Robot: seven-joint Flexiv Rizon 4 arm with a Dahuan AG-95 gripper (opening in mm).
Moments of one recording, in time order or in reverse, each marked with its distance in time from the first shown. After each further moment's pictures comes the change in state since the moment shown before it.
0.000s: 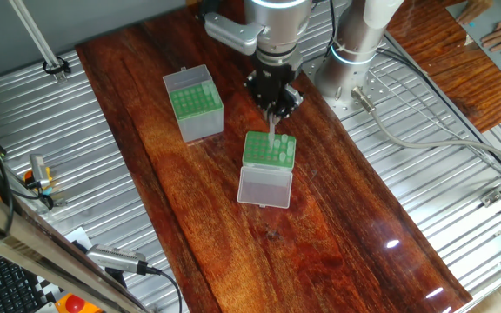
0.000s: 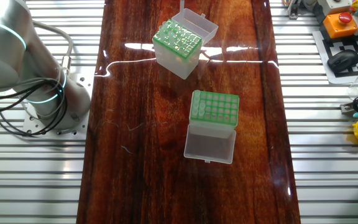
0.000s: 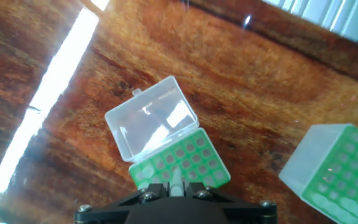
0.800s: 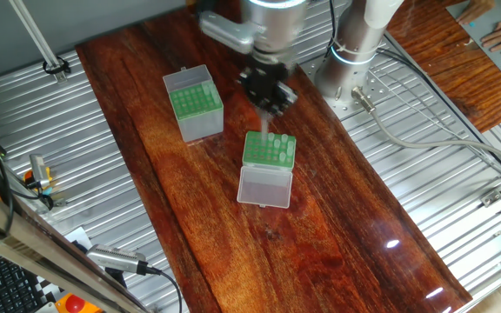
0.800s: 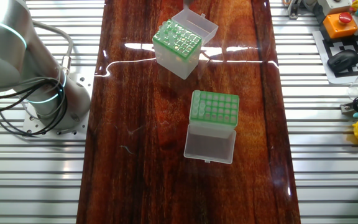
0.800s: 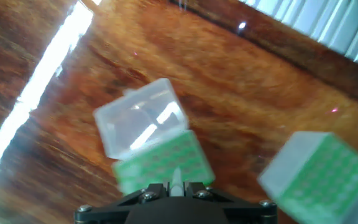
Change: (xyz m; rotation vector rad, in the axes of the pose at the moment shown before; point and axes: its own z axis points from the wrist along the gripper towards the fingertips) arm 0.007 -0.050 -0.004 0.023 0.003 -0.072
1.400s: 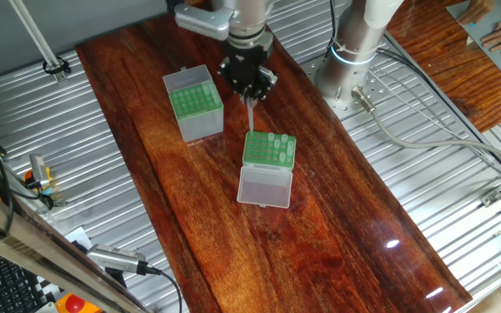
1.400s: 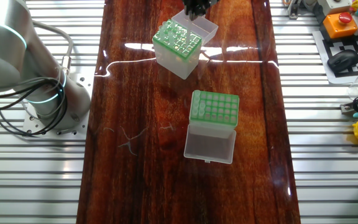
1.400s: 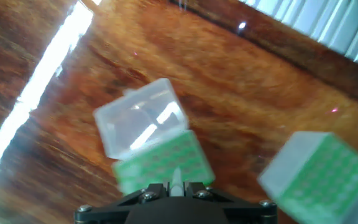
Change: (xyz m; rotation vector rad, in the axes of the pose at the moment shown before) arm 0.005 -0.017 0.003 -0.023 0.038 -0.097
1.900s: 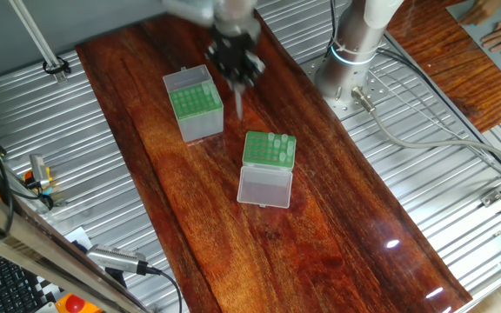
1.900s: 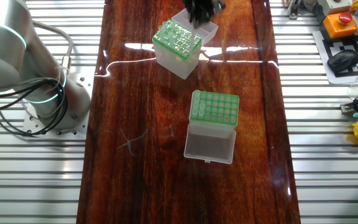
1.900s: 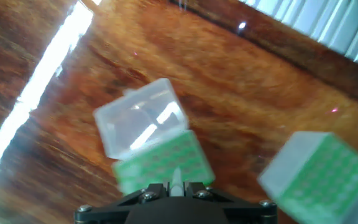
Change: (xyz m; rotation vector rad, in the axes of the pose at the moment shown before) arm 0.039 -0.066 -0.024 0.040 -0.016 0.032
